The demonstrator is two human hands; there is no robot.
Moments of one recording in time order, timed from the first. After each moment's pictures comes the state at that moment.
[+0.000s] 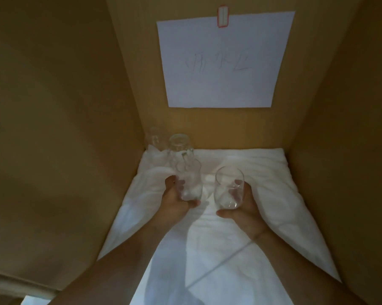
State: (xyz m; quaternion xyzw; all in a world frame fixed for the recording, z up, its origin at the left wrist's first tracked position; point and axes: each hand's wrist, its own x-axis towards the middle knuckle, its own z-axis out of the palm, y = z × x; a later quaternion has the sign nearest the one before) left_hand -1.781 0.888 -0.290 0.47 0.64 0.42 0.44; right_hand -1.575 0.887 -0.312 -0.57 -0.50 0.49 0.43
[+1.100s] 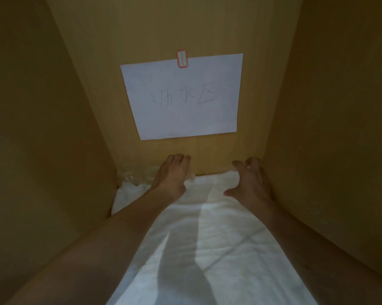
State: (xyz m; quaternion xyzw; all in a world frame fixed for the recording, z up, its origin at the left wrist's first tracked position) left_hand -1.746 0.996 -0.183 0.82 0.56 0.09 -0.05; right_hand -1.524 0.951 -0.202 -0.72 -0.65 0.06 0.23
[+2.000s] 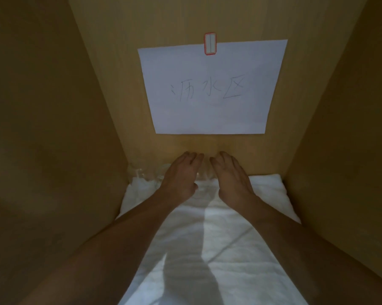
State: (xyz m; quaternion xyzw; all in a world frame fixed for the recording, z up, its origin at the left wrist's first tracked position) left_hand -1.763 1.028 -0.209 0.82 0.55 0.14 -0.01; right_hand -1.591 1.025 -0.232 -0.58 -0.80 -0.04 0.18
